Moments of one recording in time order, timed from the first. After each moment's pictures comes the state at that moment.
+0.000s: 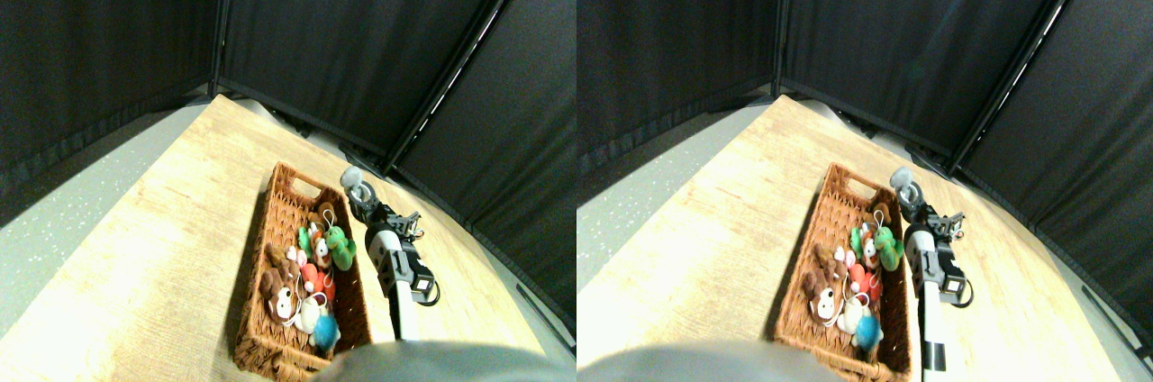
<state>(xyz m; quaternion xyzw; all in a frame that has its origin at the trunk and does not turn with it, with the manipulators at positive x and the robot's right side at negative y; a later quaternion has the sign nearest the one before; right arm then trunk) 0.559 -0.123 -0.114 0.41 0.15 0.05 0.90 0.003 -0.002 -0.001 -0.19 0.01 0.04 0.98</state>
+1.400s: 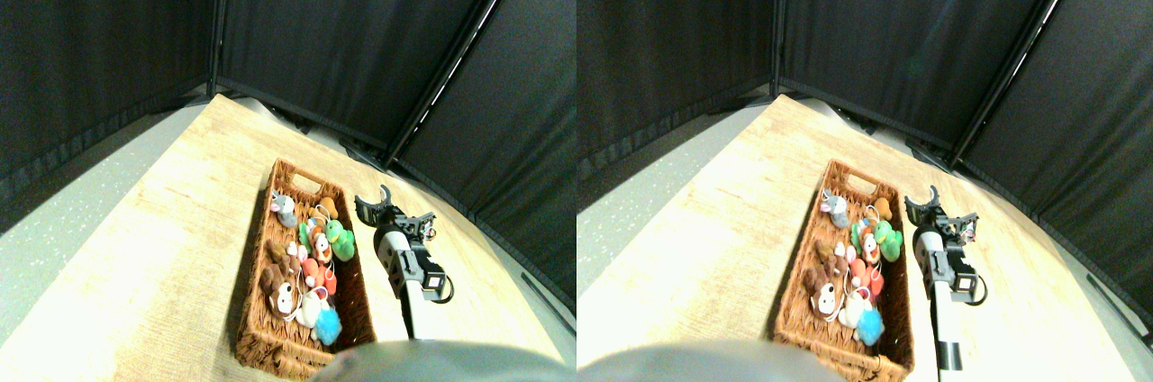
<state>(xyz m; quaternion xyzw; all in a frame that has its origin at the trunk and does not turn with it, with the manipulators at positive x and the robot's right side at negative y) 0.559 -0.161 -0.116 0.44 0.12 -0.03 0.89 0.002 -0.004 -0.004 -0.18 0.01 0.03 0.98</state>
